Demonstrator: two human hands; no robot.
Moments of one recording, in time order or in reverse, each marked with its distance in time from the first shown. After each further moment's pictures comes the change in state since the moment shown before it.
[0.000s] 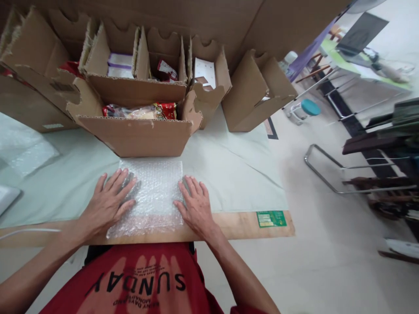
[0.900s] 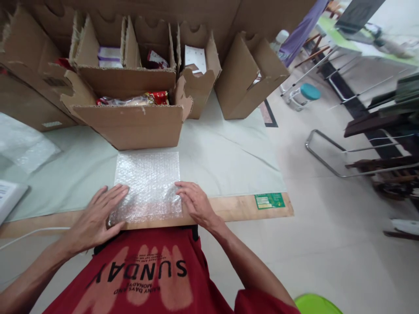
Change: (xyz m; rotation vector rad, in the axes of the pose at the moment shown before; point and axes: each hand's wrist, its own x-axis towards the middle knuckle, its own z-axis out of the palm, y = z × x) left_hand -0.056 -0.001 -0.024 -0.144 -0.074 0.192; right_hand -0.029 0.003 -0.009 0.587 0.163 -0.091
